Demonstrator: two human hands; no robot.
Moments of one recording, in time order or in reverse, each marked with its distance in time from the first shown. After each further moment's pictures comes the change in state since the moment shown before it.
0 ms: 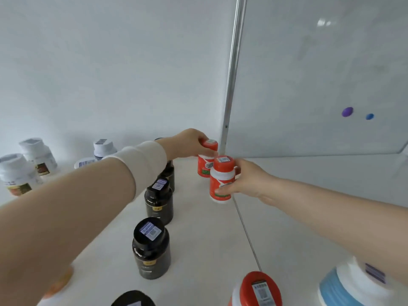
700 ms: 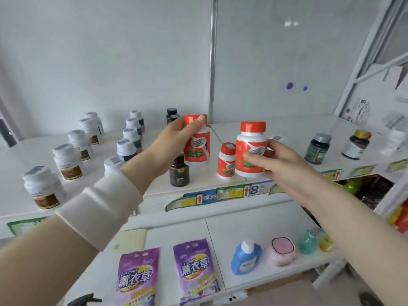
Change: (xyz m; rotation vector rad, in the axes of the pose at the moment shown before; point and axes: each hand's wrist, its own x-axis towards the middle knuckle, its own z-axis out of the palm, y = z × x) left_hand -0.326 0.050 0.041 -0.745 0.167 0.181; right_hand -0.322 -0.009 0.052 0.461 0.218 -0.153
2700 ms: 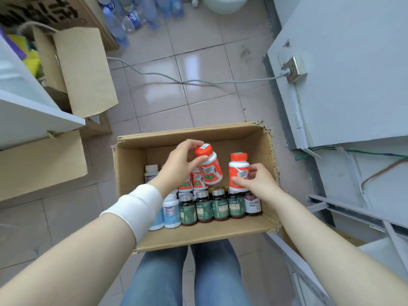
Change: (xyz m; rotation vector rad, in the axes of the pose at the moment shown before) left_hand -0.608 -0.578 -0.665 -0.017 1.237 -1.030; right_hand -0.063 0.451 1.045 -0.991 -1.424 0.426
